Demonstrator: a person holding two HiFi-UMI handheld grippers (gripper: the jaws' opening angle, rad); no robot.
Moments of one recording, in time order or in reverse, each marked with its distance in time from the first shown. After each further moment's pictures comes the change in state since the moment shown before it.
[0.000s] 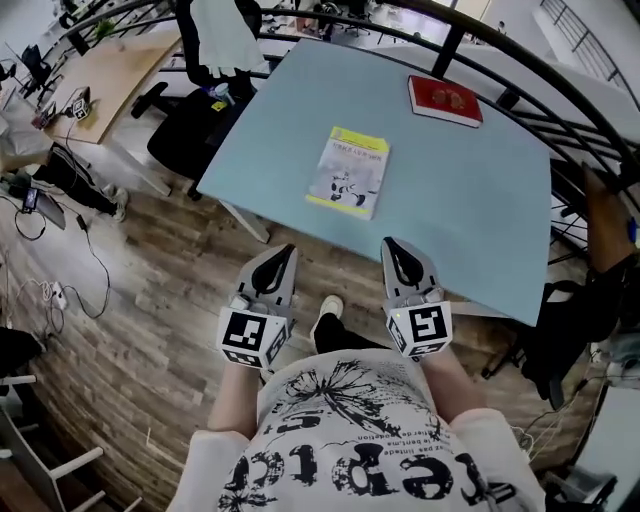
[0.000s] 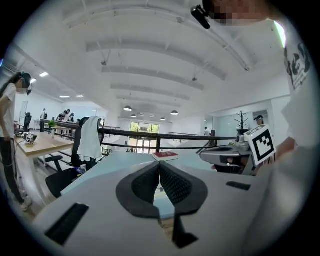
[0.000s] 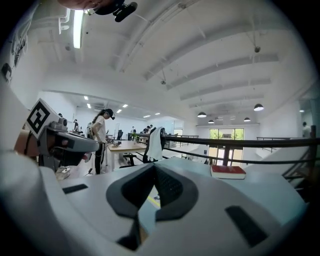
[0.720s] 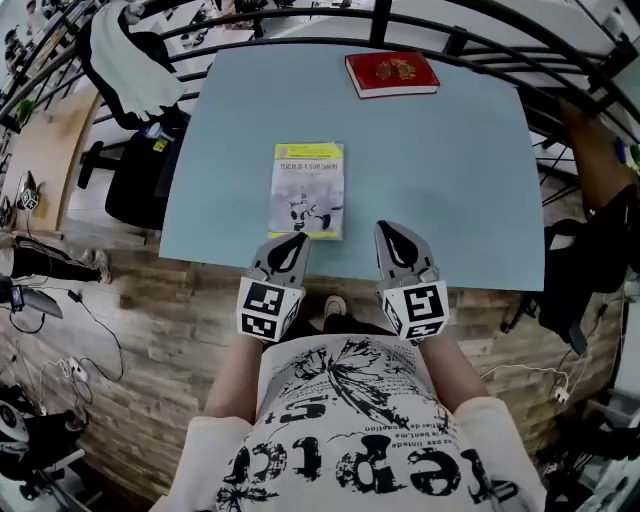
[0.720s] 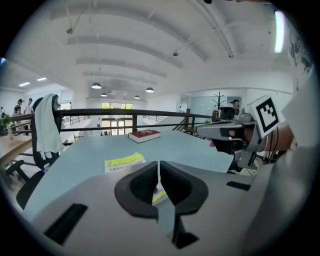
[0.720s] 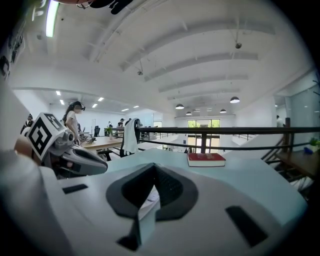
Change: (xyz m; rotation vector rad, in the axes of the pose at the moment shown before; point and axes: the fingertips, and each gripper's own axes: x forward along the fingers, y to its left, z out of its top) left arm 0.189 -0.013 -0.057 0.131 0.271 -0.315; right arm 0.061 -0.113 -0.036 0.105 0.095 -0.236
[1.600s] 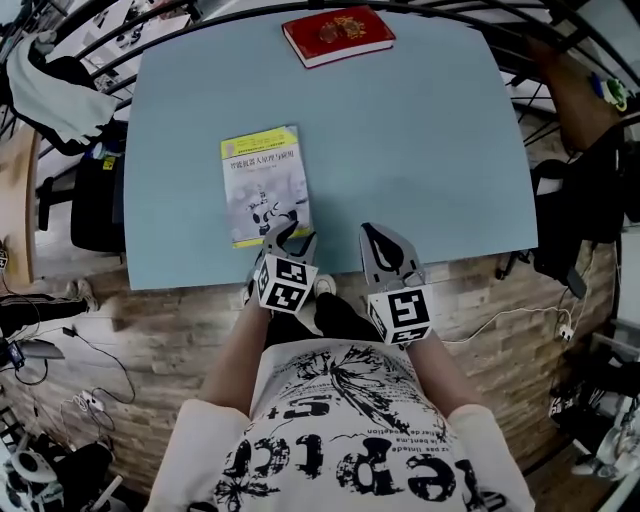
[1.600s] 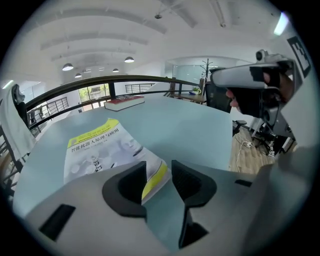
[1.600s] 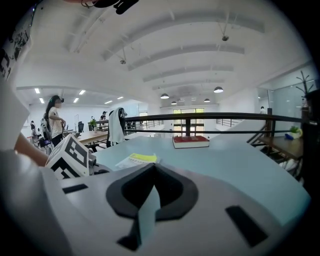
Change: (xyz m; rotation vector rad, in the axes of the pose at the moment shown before) left arm 0.124 -0.027 -0.111 0.163 0.362 -0.139; right arm 0.000 -0.030 -0.064 0.106 0.125 -0.161
